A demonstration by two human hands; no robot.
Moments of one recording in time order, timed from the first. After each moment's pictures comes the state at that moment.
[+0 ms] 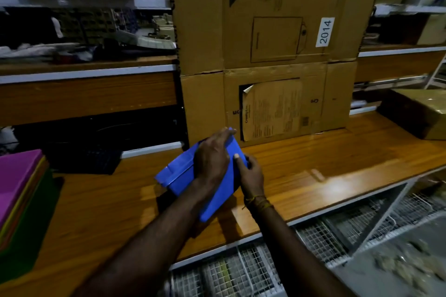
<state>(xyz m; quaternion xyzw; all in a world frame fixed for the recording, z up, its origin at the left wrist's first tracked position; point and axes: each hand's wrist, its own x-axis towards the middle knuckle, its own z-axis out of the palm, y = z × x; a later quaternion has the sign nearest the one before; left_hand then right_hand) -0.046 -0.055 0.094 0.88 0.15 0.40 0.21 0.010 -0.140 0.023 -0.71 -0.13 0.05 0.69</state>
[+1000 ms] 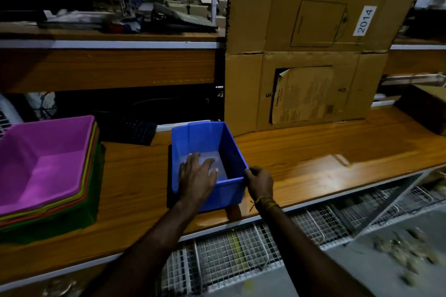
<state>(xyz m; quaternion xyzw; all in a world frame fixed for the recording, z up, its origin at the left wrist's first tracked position) -0.206 0.073 -0.026 0.92 0.26 0.24 0.14 -0.105 -0.071 -0.025 -0.82 -0.10 0.08 0.56</state>
